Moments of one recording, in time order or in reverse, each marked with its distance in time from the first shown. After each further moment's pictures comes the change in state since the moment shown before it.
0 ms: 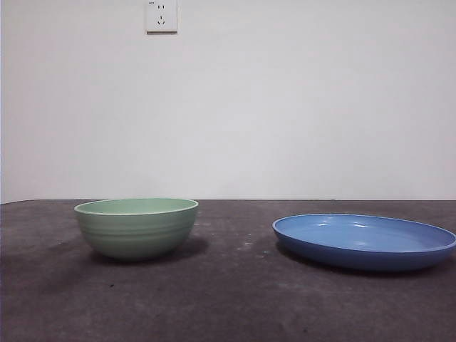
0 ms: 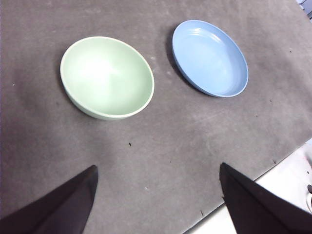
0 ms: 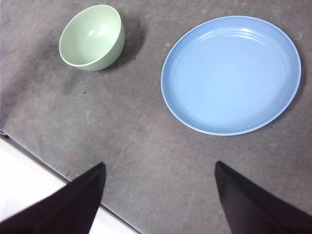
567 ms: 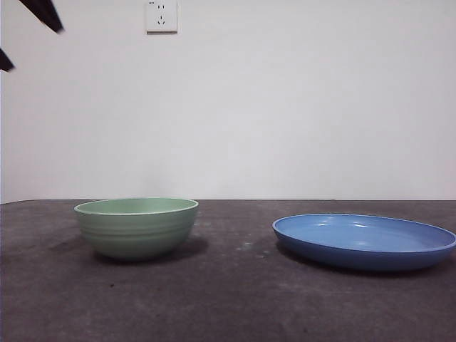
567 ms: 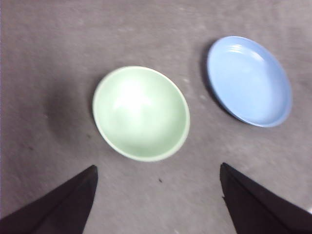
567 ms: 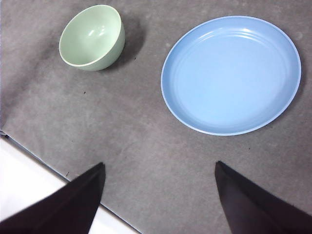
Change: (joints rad) left arm -0.112 0.343 0.159 0.150 -0.211 -0.079; right arm 0.000 0.000 0.000 0.000 0.000 0.000
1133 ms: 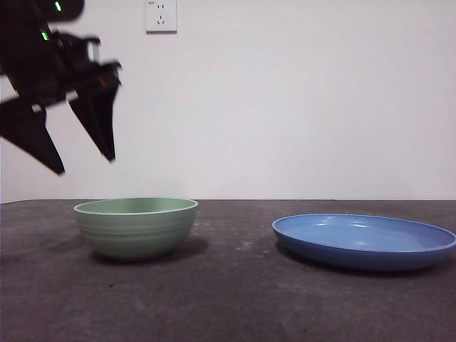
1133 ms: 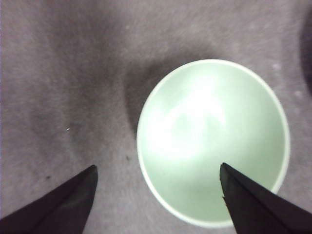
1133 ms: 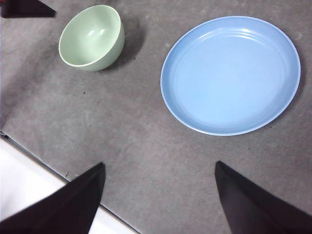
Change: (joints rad) left arm -0.068 0.500 0.108 0.126 -0.181 -0.002; right arm 0.000 0.000 0.000 0.002 0.000 0.000
